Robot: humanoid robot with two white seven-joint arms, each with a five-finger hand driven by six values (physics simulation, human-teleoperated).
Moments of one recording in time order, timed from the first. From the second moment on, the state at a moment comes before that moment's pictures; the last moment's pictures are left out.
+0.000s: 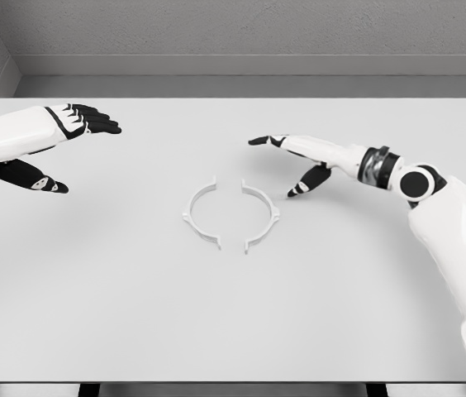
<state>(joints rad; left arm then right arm) -0.44 0.94 -0.31 -1.62 -0.03 -0.61 -0.59 -0.71 -0.31 0.45 -0.85 0.31 -0.61 0.61</state>
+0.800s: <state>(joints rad) -0.44 0.94 -0.31 -1.62 -0.03 -0.61 -0.59 -0.55 -0.46 0.43 -1.26 0.30 -0.61 0.61</state>
